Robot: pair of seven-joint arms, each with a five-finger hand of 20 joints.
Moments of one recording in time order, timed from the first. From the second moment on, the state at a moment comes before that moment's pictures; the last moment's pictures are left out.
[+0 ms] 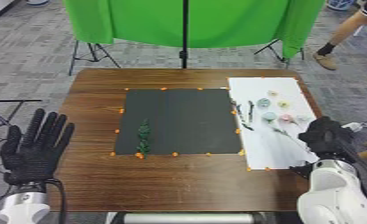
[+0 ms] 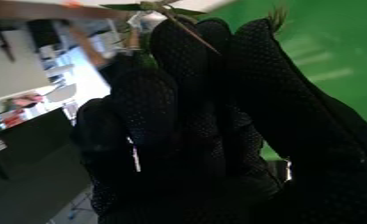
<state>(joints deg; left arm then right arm) 132.2 -61.8 -100.5 -122.3 -2.9 -0.4 24.1 -115.3 -55.2 85.8 -124.2 -136.8 13.3 45.9</state>
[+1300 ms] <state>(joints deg) 125.2 -57.9 -96.7 -120.6 -3.0 1.5 20.2 -81.5 -79.7 48.2 -105.7 -136.2 -0.5 44.1</state>
